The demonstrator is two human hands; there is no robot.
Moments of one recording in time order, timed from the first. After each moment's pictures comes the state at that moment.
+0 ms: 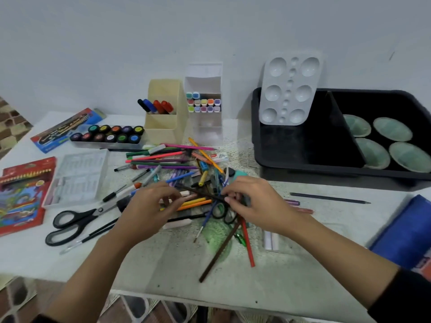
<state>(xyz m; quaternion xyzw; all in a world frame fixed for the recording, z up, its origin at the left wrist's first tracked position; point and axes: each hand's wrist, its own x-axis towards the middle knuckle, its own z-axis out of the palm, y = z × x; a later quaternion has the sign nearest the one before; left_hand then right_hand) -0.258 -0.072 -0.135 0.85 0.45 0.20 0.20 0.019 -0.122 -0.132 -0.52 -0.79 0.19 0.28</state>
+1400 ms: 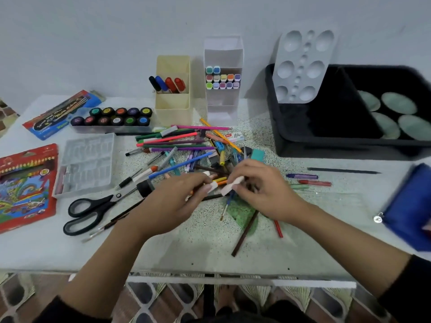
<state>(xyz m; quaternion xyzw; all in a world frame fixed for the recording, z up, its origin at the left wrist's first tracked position) -0.277 -0.081 -0.122 0.90 0.31 0.17 0.27 -0.042 -0.140 -0.131 -0.55 -0.69 0.30 0.36</state>
